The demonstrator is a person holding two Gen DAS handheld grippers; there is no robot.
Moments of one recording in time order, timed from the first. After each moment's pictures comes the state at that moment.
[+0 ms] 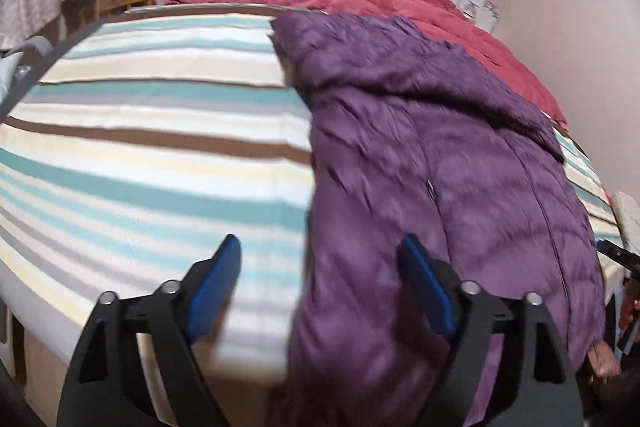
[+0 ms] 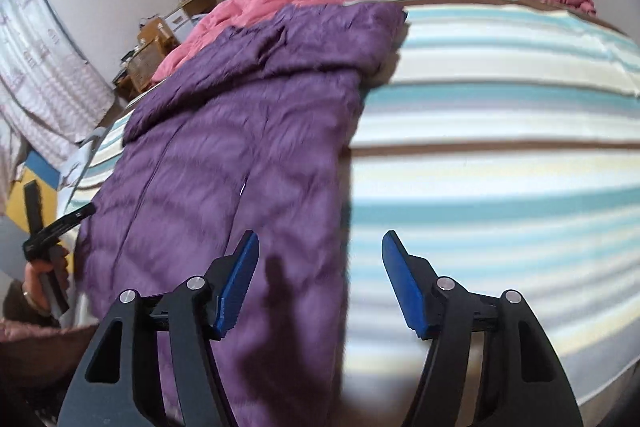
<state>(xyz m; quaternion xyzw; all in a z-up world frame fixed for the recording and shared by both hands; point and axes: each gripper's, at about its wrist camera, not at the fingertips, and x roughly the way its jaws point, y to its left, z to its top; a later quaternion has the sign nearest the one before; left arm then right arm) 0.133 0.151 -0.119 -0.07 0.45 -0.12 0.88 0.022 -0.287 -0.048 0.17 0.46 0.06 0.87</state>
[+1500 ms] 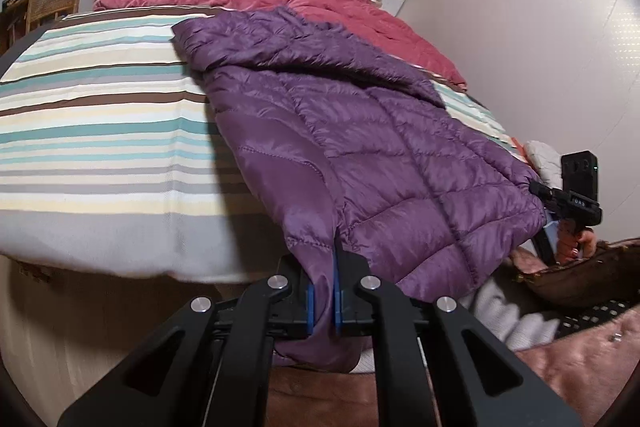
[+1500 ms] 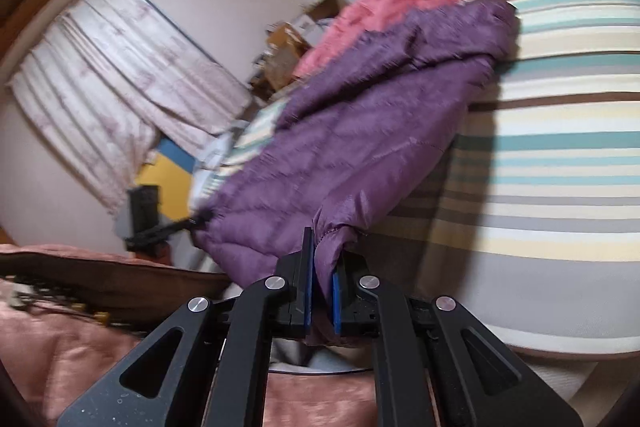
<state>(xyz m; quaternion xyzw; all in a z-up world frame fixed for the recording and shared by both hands) 0.017 0.149 -0.068 -0.08 0.44 -0.28 0.85 -0.045 -0.272 -0.009 0.27 0.38 0.30 0.83</state>
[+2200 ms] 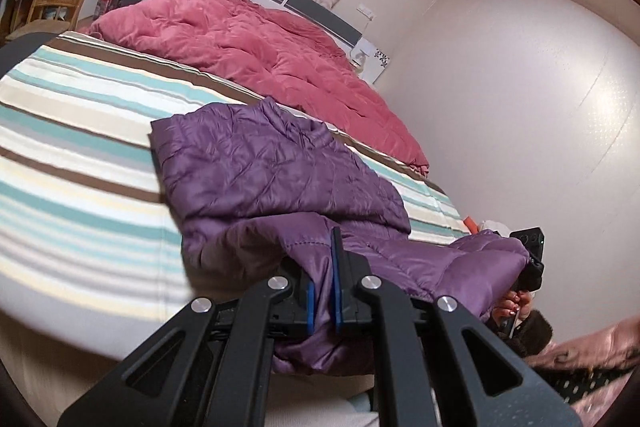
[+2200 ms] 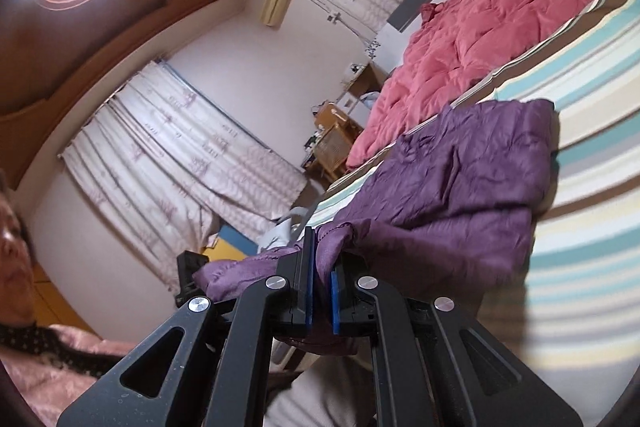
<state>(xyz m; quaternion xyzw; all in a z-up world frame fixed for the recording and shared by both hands) 0.091 0.176 0.004 -0.21 0.36 -0.31 0.85 0.004 -0.329 0.042 0.39 0.25 0.32 0.83</state>
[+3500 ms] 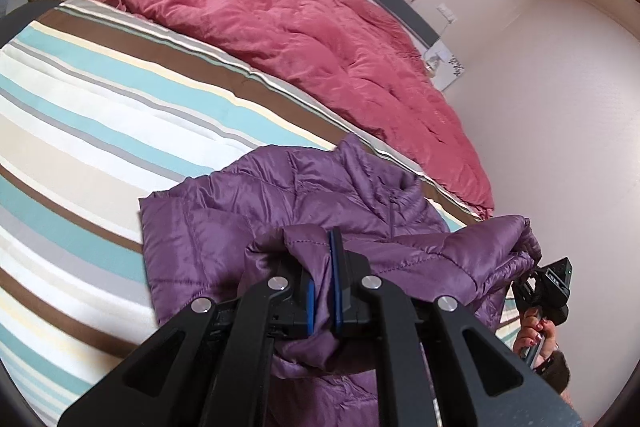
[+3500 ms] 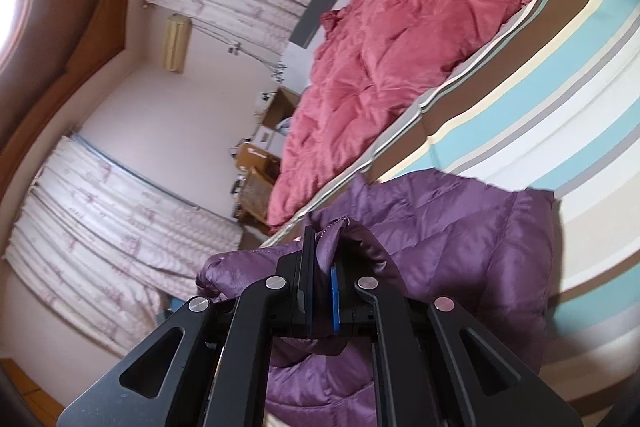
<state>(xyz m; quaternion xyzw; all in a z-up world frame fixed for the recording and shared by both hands) 0.308 0.138 -0.045 -0.24 0.43 -0.20 0.84 0.216 -0.365 -0.002 0.46 0.31 0.16 0.82</state>
